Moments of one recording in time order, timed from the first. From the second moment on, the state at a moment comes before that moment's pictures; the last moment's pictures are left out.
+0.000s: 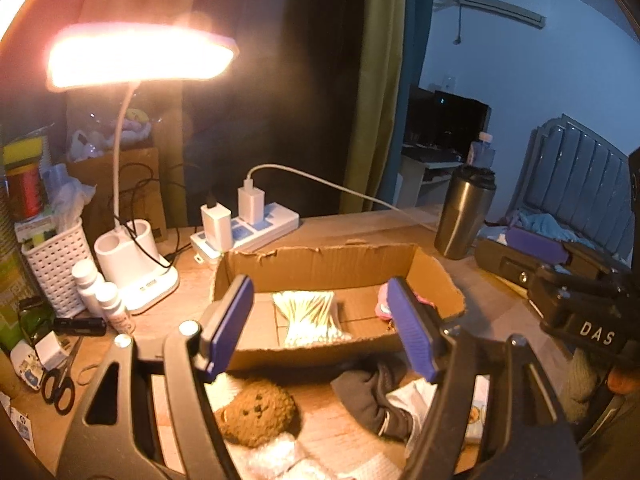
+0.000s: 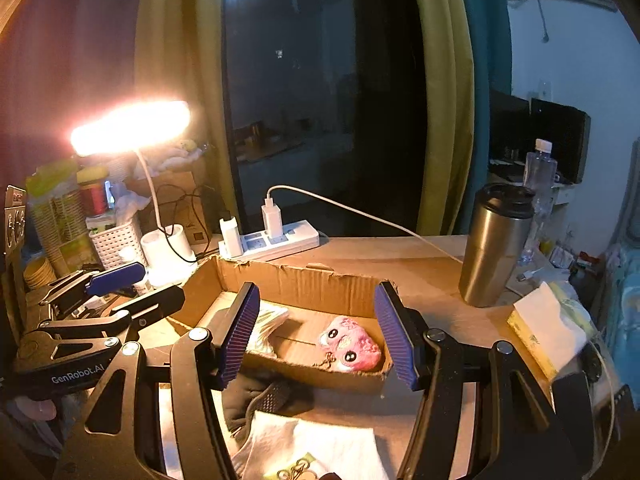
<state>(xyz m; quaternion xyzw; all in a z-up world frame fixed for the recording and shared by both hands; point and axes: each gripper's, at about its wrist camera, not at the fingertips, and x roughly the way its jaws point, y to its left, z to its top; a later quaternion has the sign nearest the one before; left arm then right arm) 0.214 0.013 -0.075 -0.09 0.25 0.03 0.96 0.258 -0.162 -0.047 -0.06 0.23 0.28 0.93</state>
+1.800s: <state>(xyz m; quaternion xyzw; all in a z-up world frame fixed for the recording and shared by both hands) 0.159 -0.017 -0.157 -0.07 0.36 0.05 0.93 0.209 -0.187 -0.164 -0.11 0.37 0.30 0.87</state>
